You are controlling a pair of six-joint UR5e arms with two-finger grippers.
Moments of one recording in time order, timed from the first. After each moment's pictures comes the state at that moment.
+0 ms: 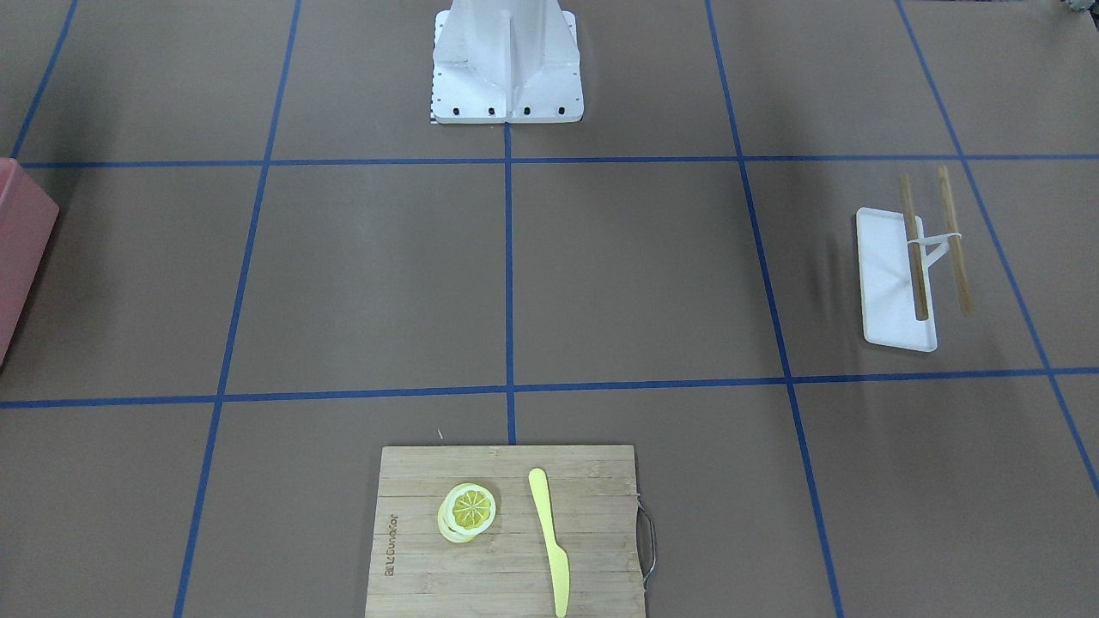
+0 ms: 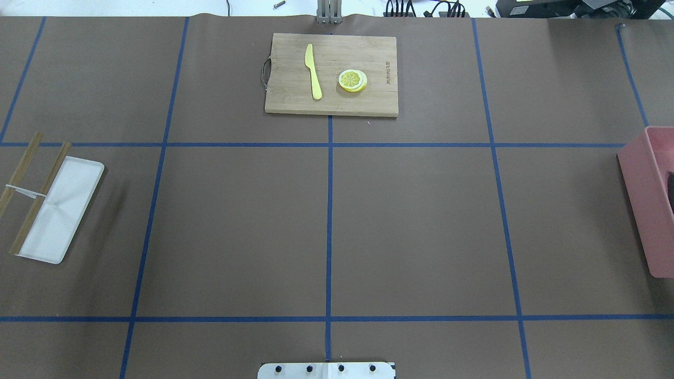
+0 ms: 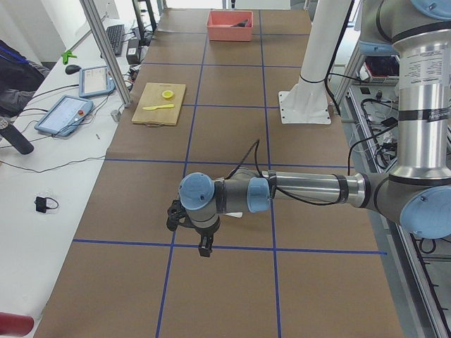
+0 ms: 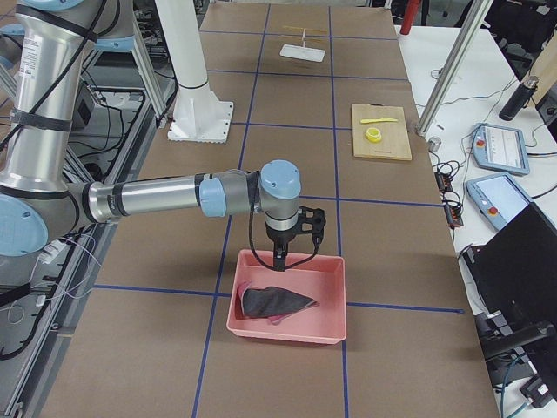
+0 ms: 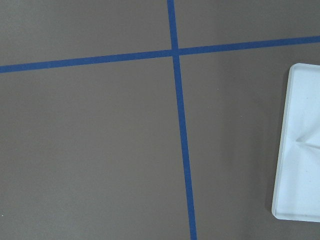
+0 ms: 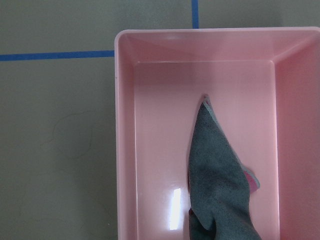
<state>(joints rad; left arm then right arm) -1.60 -1.48 -1.70 -1.45 -2.40 0.19 1.47 -1.82 1.96 -1.58 2.32 0.22</state>
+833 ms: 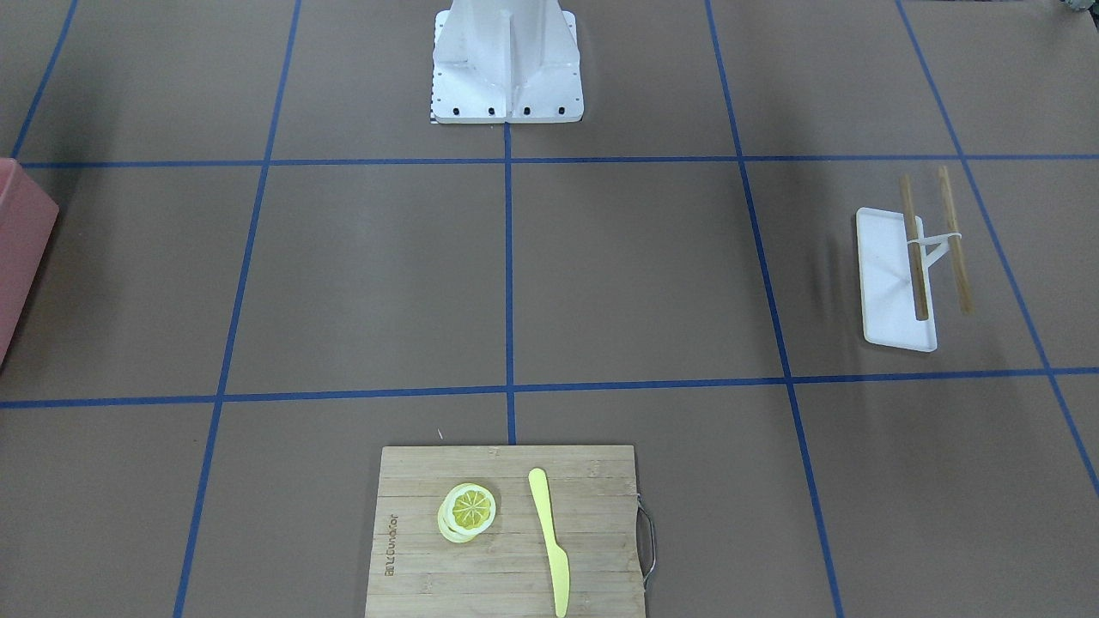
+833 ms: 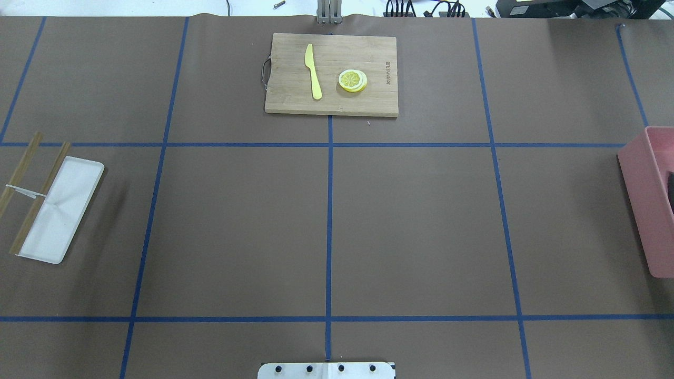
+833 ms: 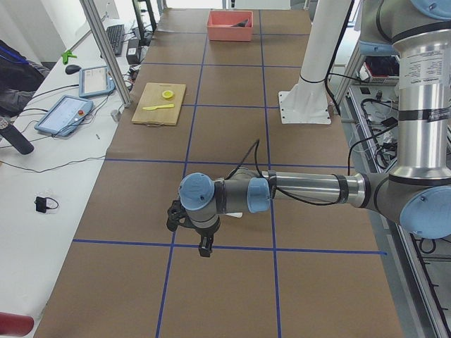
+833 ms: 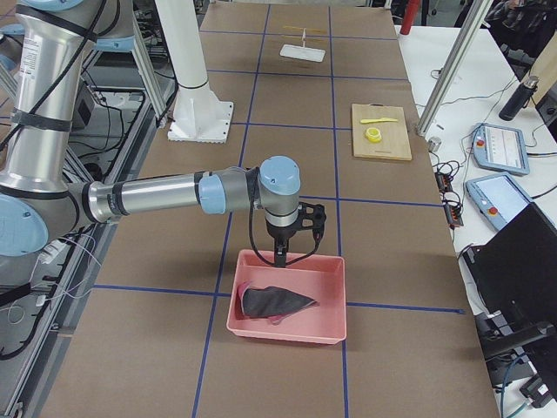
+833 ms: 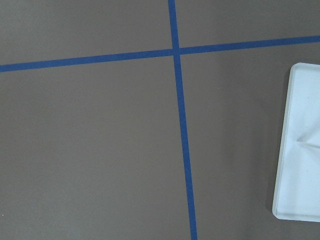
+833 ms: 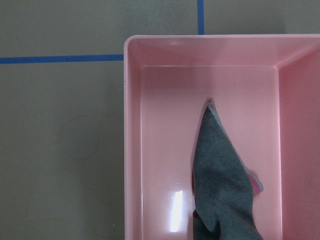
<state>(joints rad) -1.60 -1.48 -1.70 -1.45 -2.40 0.19 1.47 -1.82 1.98 -1.58 2.32 0.22</state>
